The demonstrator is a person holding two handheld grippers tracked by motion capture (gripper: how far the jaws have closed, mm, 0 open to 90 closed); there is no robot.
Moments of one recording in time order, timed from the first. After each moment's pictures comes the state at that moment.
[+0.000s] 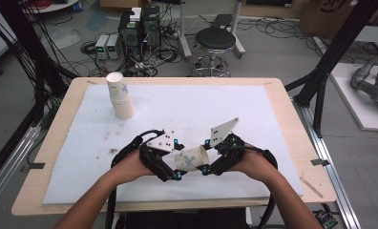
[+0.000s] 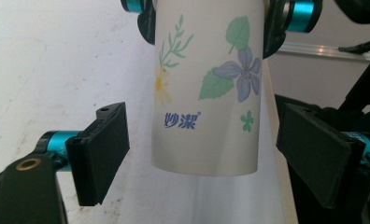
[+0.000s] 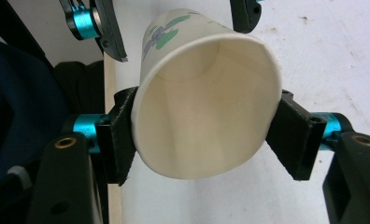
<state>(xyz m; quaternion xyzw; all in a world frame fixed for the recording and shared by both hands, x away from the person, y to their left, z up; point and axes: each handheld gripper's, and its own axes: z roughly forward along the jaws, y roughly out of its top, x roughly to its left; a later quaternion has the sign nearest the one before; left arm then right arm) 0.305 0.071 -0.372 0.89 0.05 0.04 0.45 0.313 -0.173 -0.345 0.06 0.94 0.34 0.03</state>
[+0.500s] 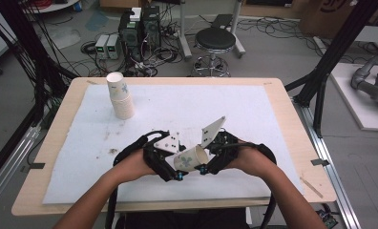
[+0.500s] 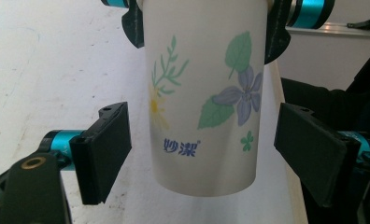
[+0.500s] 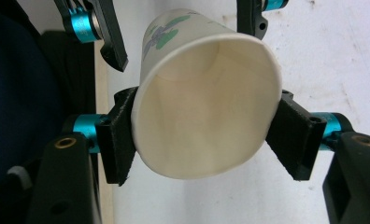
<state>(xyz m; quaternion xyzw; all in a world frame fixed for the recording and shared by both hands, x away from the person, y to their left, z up) 0.307 0.062 -0.371 0.91 0.04 0.05 0.42 0.315 -0.153 -0.336 0.03 0.96 0.27 0.04</state>
